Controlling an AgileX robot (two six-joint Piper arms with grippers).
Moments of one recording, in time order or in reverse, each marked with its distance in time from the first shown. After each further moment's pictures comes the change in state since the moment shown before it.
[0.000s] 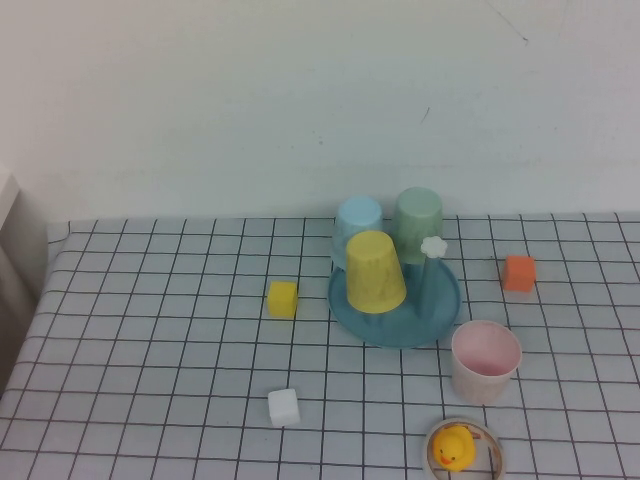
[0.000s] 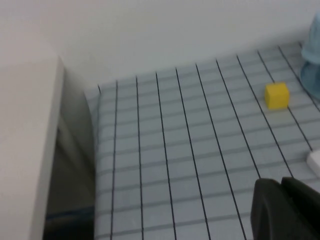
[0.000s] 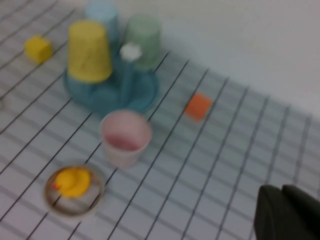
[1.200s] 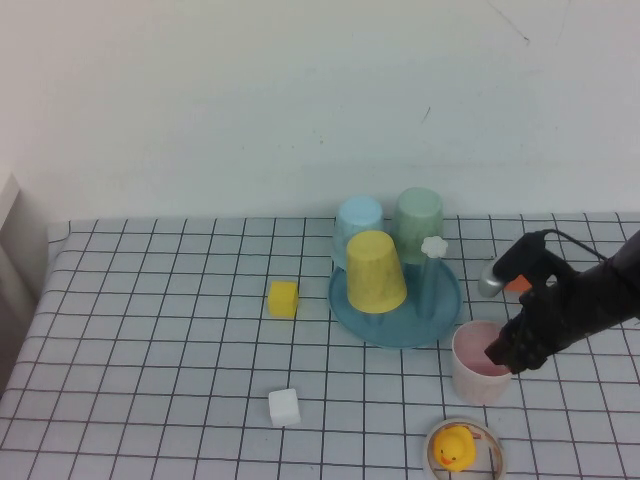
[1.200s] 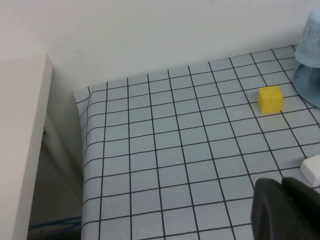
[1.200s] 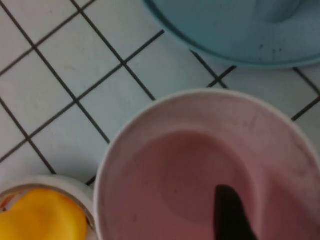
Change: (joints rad) right arm 0.144 1.487 -0.471 0.585 -0.282 -0.808; left arm 0.000 0.009 0.089 -0.036 -0.096 0.002
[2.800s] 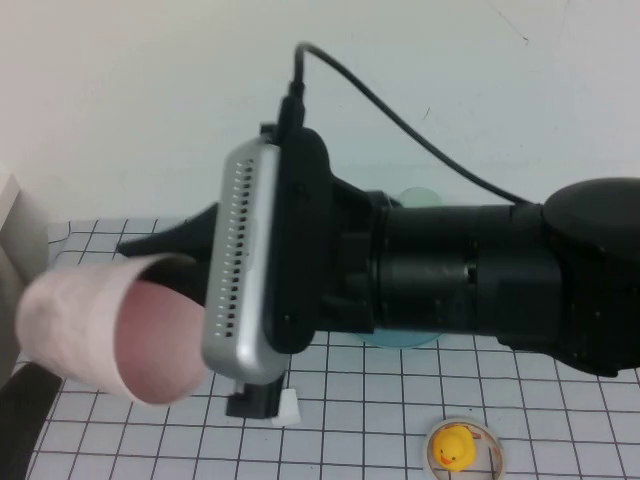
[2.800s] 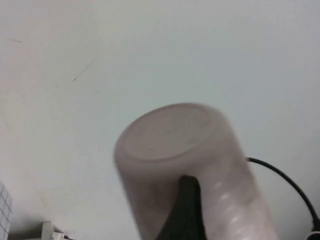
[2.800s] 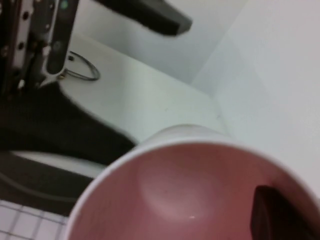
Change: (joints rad) right arm 0.763 -0.597 -0.052 0.826 -0.036 -0.911; left arm 0.000 0.000 0.000 -1.707 -0.154 -0.079
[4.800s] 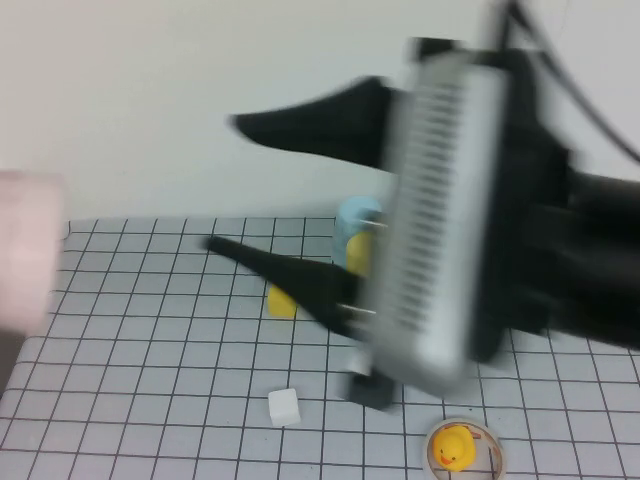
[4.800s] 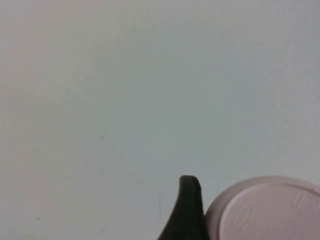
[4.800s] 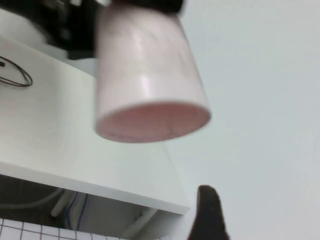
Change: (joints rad) right arm 0.029 -0.262 0.118 0.028 -0.195 -0.041; left arm 0.000 0.165 -0.241 -0.015 -0.212 0.818
